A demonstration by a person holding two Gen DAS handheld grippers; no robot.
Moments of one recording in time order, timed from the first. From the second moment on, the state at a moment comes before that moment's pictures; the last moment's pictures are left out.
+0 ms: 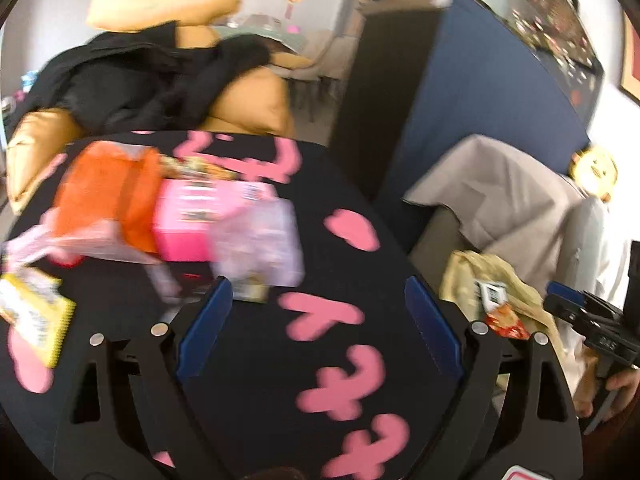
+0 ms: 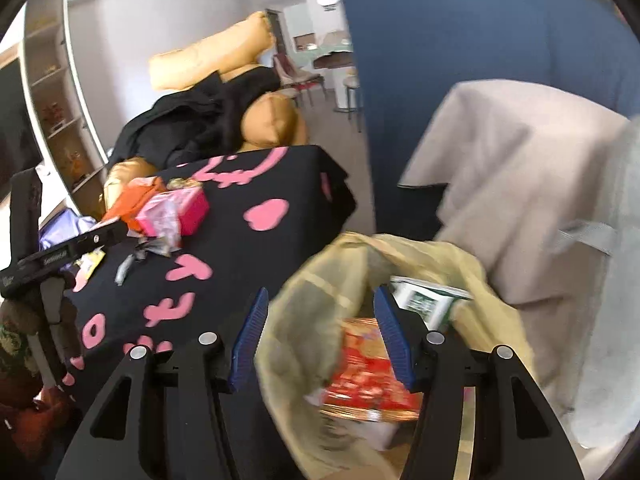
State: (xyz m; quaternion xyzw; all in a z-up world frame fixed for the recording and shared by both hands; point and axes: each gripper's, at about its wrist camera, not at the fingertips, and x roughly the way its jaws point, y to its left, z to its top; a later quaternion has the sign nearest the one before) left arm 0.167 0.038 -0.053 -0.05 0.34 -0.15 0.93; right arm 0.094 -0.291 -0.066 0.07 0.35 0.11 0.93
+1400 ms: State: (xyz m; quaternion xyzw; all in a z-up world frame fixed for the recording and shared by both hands) left arm 0.178 0.280 -0.100 -0.20 0.41 0.04 0.89; right arm 0.187 -0.056 -0.129 -0.04 0.45 0.15 0.88
